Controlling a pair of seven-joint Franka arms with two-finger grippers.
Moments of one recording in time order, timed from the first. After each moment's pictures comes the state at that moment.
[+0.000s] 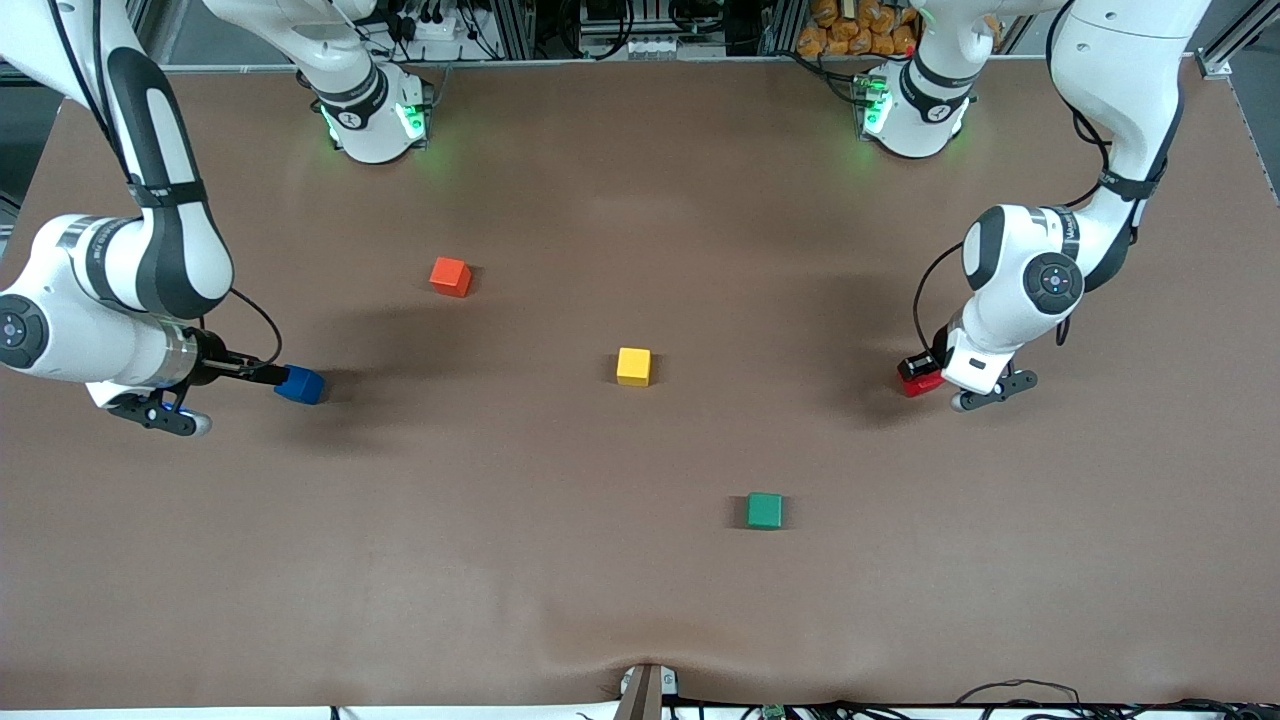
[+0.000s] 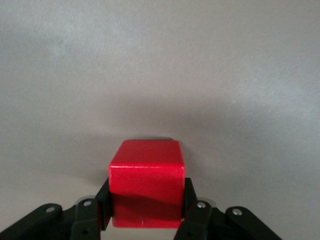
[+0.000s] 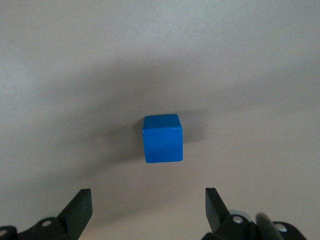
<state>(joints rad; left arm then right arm) -0.01 0.33 -0.11 -2.29 0.02 2.62 -0.47 0.02 0.31 -0.14 -1.95 0.07 2.01 0.14</state>
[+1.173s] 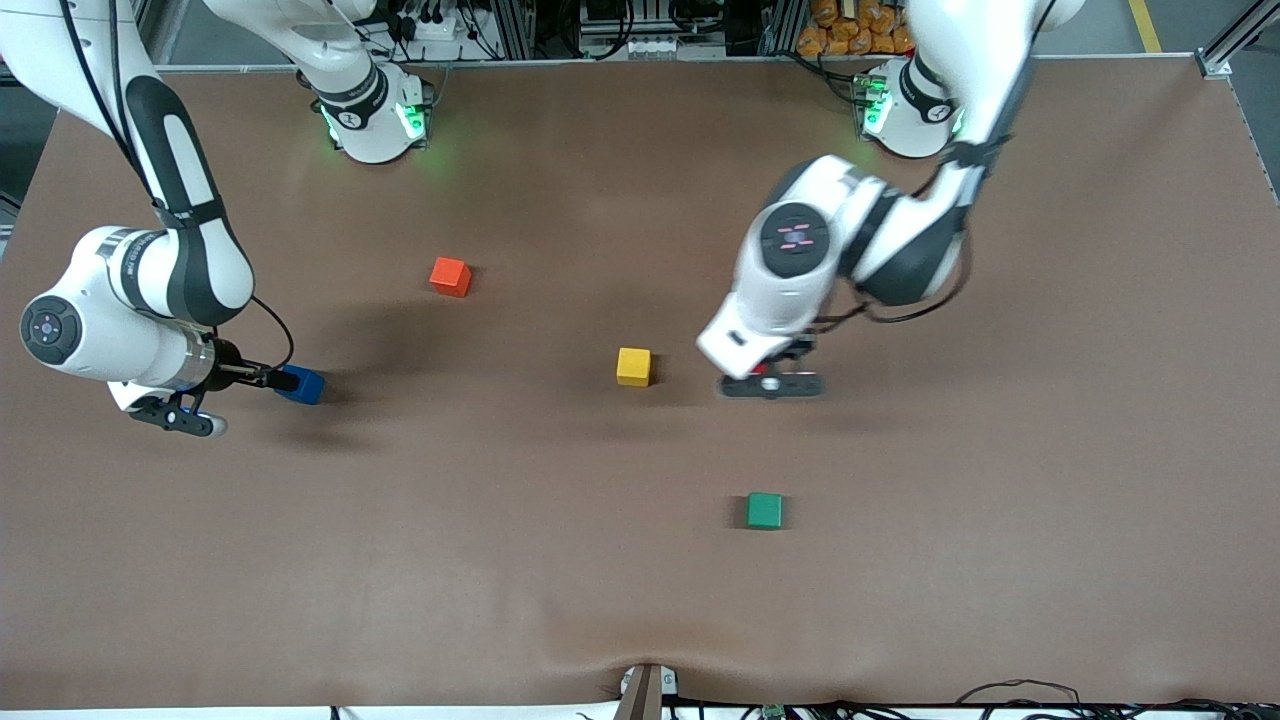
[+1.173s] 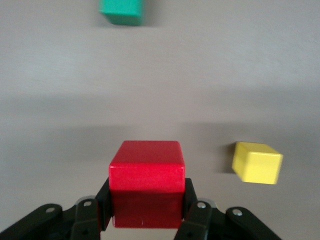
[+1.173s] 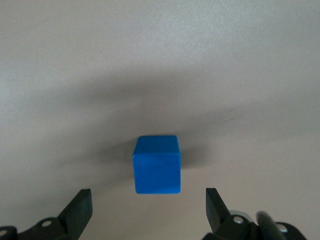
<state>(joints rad) -0.53 0.51 -0.14 -1.56 0.09 2.04 -0.69 0.00 0.35 -0.13 -2.03 0.09 2.20 0.07</state>
